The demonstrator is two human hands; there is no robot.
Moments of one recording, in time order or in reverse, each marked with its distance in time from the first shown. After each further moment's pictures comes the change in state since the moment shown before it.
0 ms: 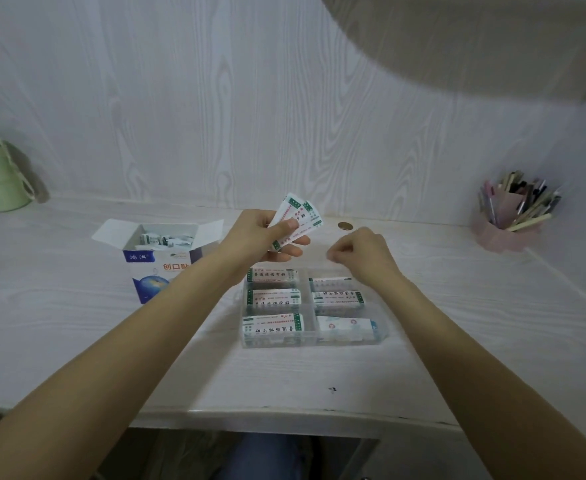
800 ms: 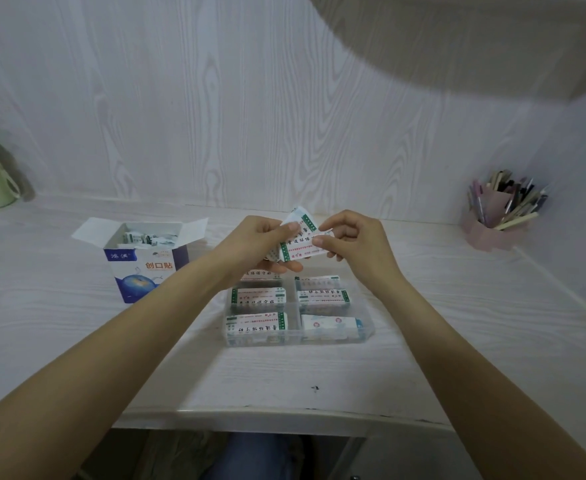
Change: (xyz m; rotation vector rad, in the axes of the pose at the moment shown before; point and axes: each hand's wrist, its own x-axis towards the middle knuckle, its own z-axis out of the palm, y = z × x) left_hand -0.004 0.003 0.018 0.007 -0.142 -0.052; right_hand -0.015 0.004 -0.014 0.637 0.083 -0.181
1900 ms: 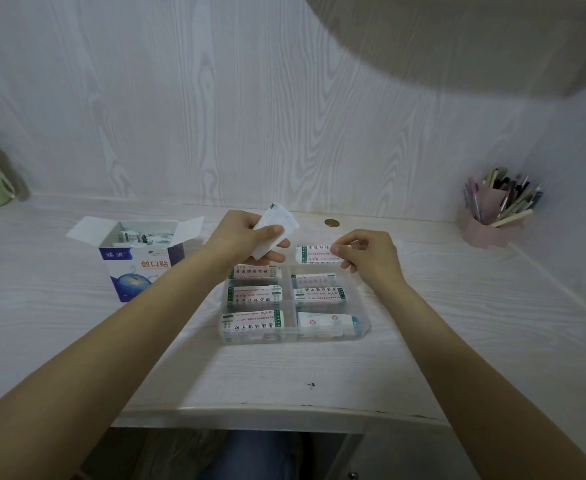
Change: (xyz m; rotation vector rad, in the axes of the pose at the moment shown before) left_hand 0.009 -0.006 -0.010 0.078 0.187 -0.018; right_hand 0.000 0.027 -0.014 -0.152 0.143 0.216
